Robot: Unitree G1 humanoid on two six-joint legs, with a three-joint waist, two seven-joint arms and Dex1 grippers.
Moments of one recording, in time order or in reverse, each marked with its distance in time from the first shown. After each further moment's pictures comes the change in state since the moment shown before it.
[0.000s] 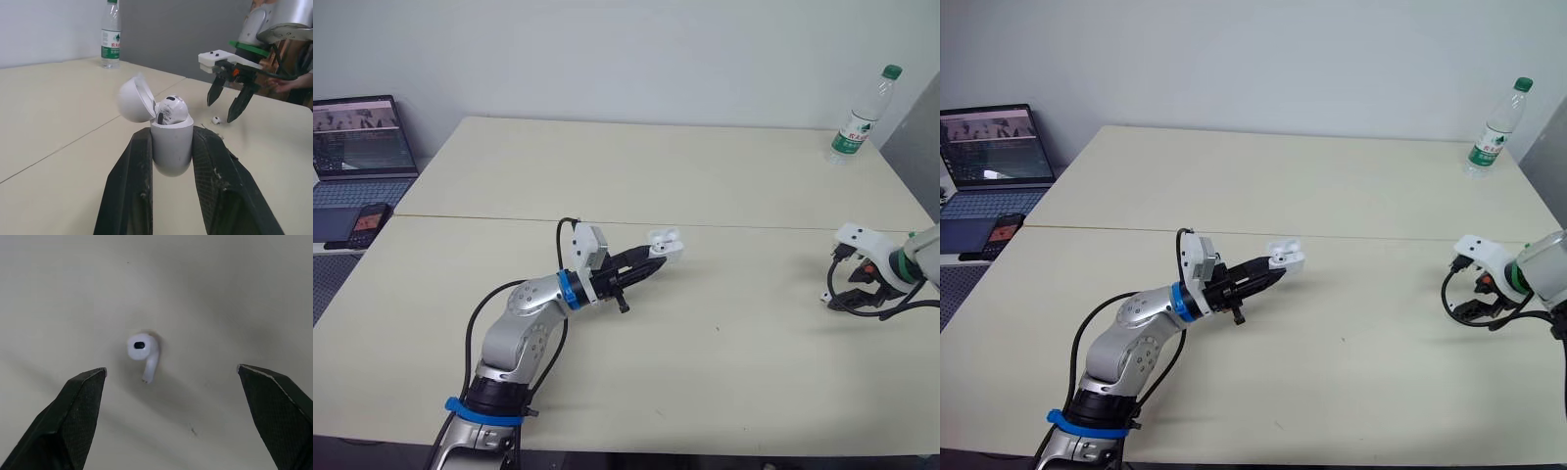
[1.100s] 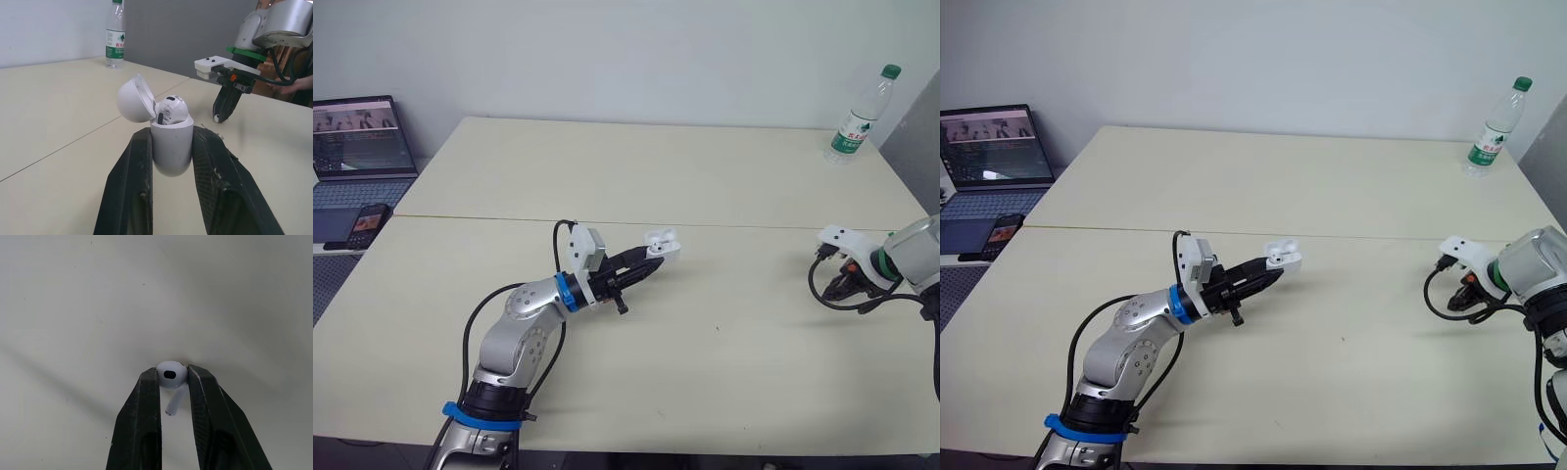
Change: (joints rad) left arm 0.008 0.000 0.005 -0.018 -0.001 0.000 0.017; right arm -0.021 0.083 -0.040 0.024 -0.096 0.030 0.073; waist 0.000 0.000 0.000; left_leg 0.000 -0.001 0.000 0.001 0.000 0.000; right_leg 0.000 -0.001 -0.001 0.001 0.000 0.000
